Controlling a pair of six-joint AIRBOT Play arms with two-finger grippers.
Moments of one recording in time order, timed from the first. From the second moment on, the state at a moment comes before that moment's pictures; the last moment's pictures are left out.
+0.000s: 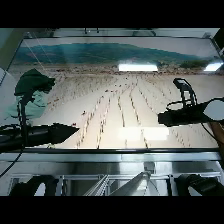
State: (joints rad) left arm 0.02 -0.54 0.56 0.61 -1.27 -1.20; right arm 0.25 -0.90 0.82 -1.32 1.17 1.64
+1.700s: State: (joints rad) left arm 0.32 -2.13 2.06 1.35 -1.17 -1.19; right arm 0.25 -0.90 0.82 -1.32 1.17 1.64
